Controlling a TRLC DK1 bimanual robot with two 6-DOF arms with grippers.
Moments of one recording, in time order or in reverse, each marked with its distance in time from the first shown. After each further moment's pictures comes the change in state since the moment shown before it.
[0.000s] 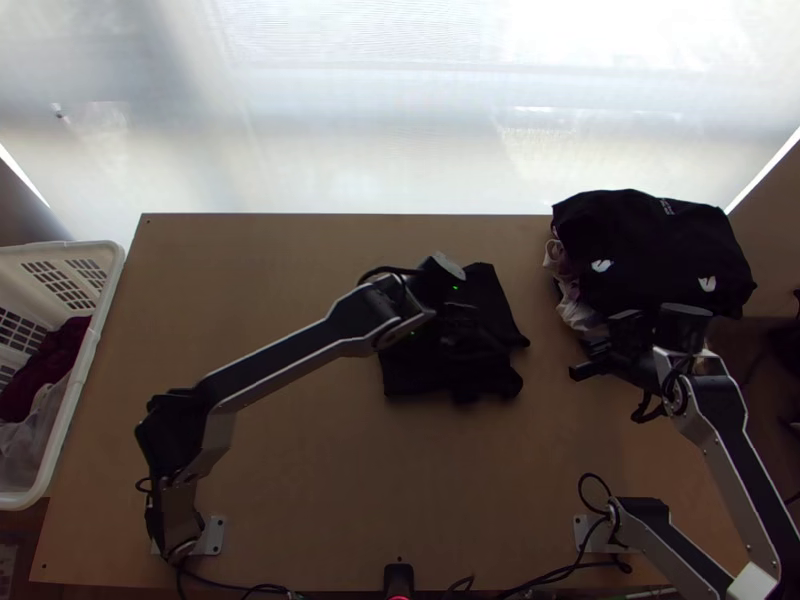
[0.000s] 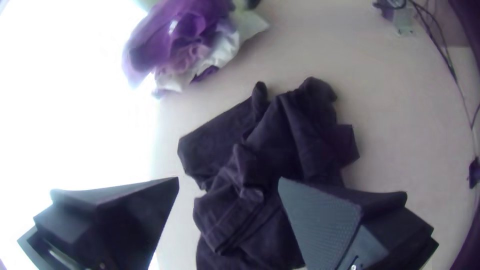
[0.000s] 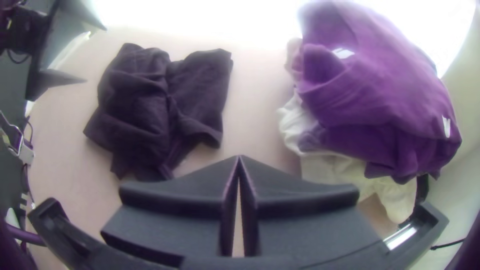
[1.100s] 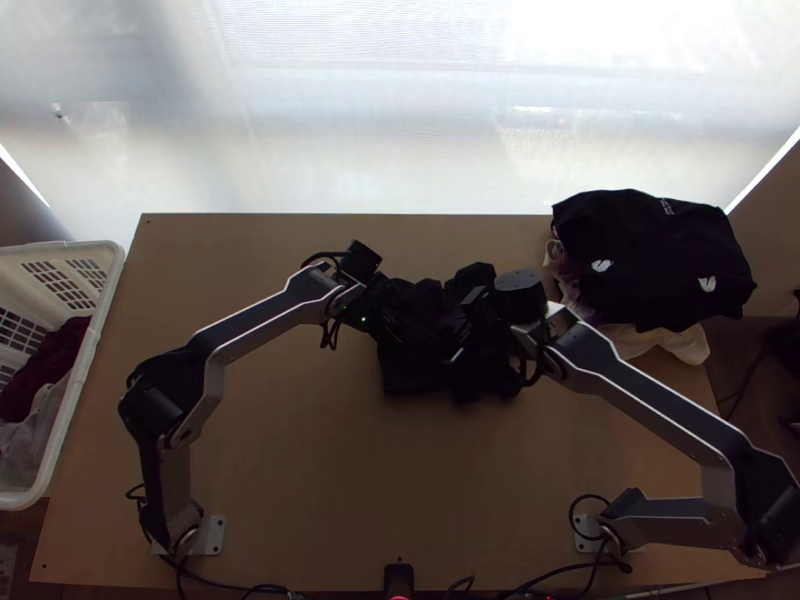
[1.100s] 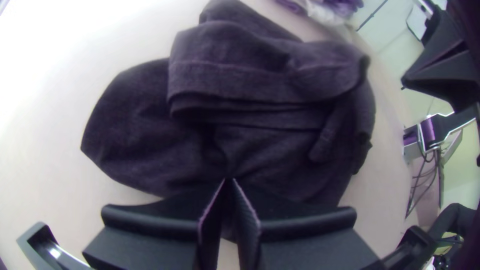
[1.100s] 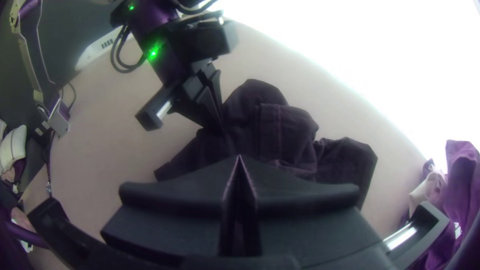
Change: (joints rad) left arm 0.301 0.038 -0.291 0.039 0.393 -0.734; right arm 0.651 0.430 0.280 0.268 0.088 0.124
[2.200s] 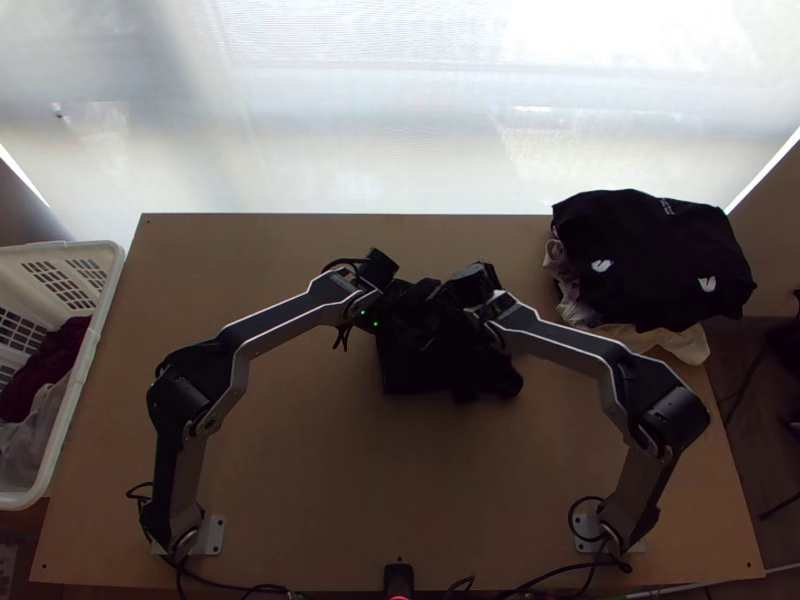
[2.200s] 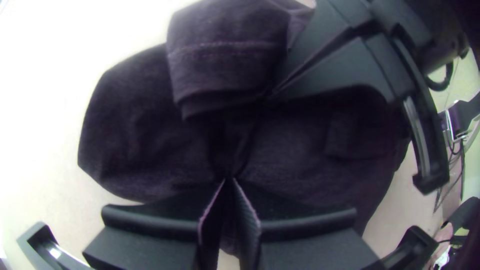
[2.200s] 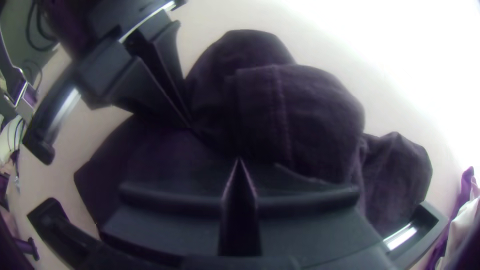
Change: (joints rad) left arm -0.024 0.135 0.059 0.000 -0.157 0.058; right arm -0.044 0.471 0.142 0.193 -0.030 -0.075
